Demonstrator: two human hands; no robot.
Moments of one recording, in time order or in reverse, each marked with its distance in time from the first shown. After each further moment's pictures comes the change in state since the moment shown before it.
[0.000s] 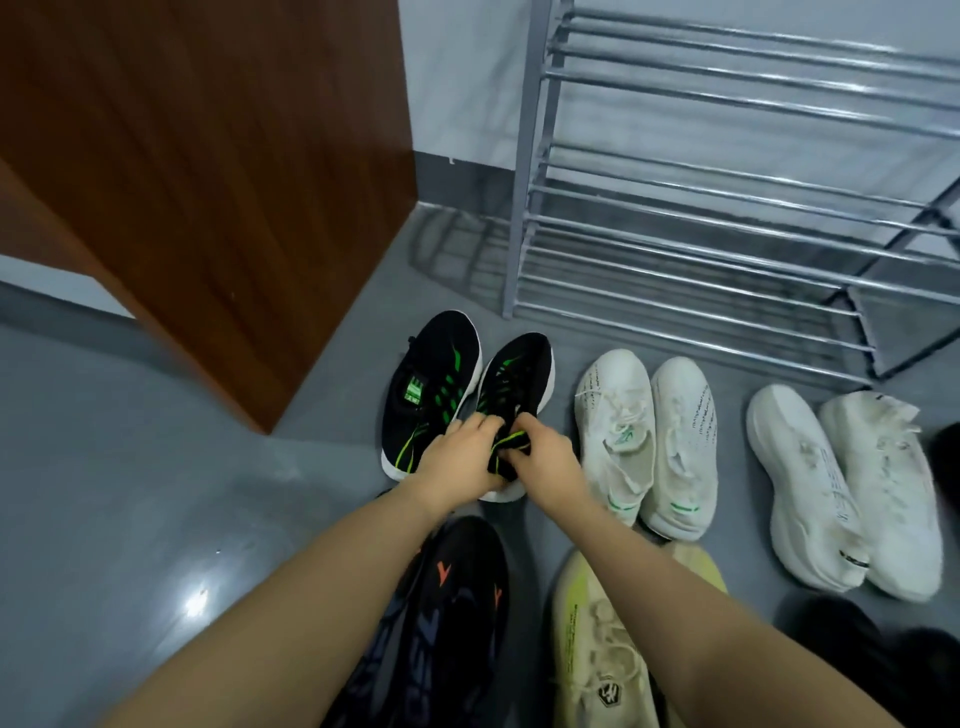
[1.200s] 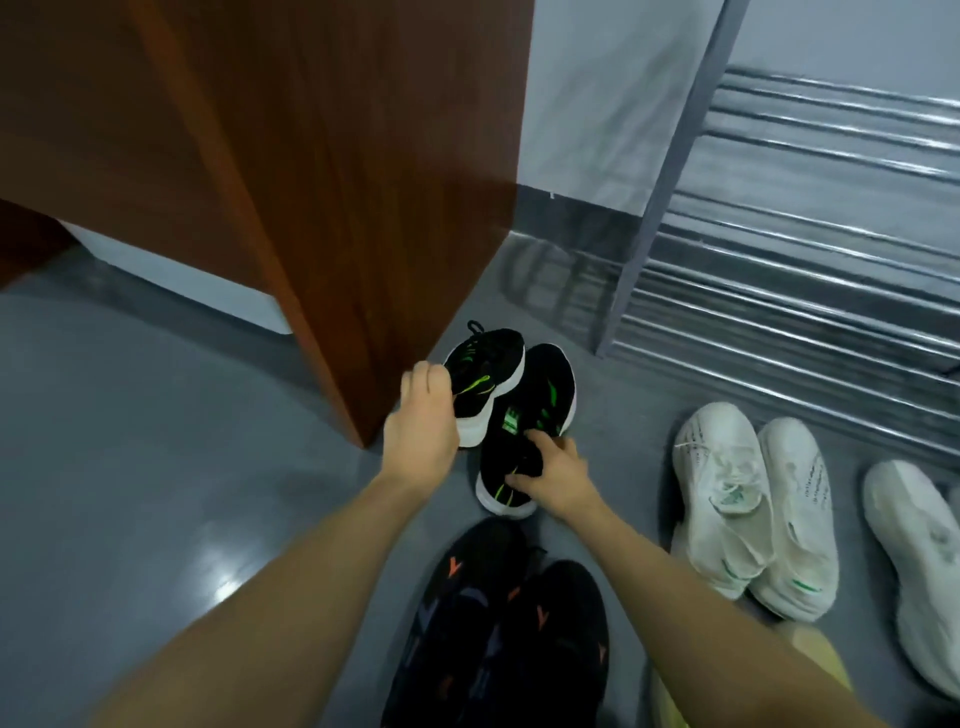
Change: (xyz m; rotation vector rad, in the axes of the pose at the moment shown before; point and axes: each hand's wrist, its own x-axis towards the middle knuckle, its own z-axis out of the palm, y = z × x) left_hand -0.045 -0.100 -0.087 0.092 0.645 -0.319; right_hand 0.038 -0.070 0.062 -0.132 -0.216 0.063
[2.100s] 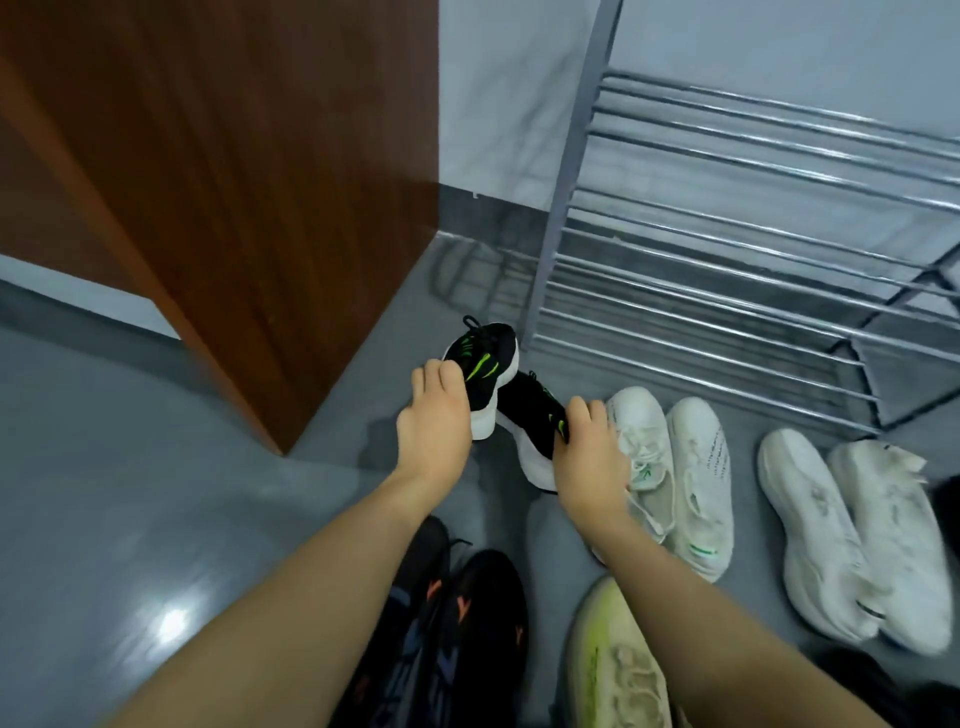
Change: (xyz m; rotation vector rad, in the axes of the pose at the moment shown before) left_hand -0.003 0.082 0.038 0.090 0.302 0.180; right_hand -0.043 0.041 -0.072 -0.291 0.615 0.003
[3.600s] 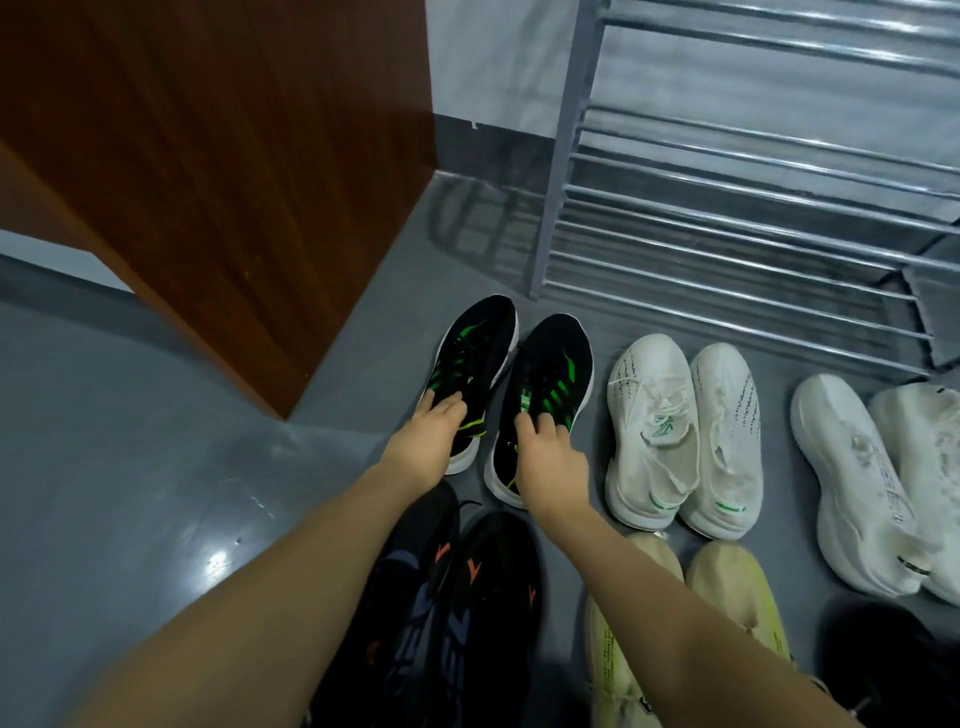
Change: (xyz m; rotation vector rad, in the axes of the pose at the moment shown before) left_hand -0.042 -0.033 0.044 -0.199 -0.920 0.126; right_hand -0.035 0.000 0.065 -0.166 -0.264 -0.163
